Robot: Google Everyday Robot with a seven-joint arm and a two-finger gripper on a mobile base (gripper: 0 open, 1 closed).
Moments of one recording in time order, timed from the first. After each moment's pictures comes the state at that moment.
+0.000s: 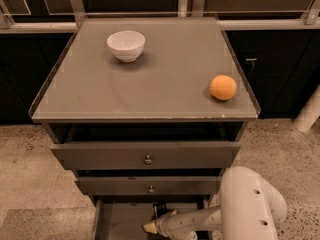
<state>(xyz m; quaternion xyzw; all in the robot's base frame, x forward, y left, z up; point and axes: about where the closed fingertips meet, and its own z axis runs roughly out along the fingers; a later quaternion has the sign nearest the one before) 0.496 -0.019 0.100 -0.20 0.94 0.12 0.26</state>
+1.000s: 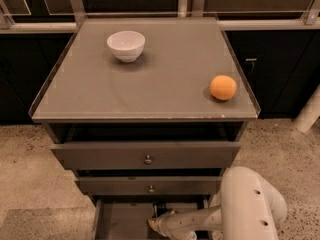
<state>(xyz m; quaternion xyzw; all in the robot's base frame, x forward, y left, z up) 0.496 -0.019 0.100 -0.20 0.94 0.12 0.26</state>
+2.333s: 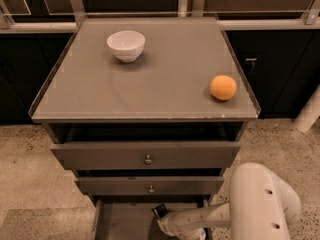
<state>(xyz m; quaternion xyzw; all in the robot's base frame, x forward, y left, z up) 0.491 -0.032 0.129 -0.21 0.94 0.14 0.25</state>
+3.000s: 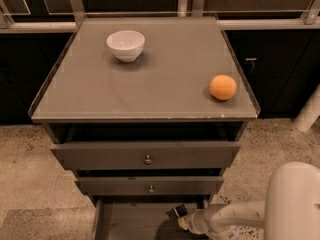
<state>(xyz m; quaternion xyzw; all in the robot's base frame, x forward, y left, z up) 0.465 -0.124 0.203 -0.17 0.95 0.17 0.21</state>
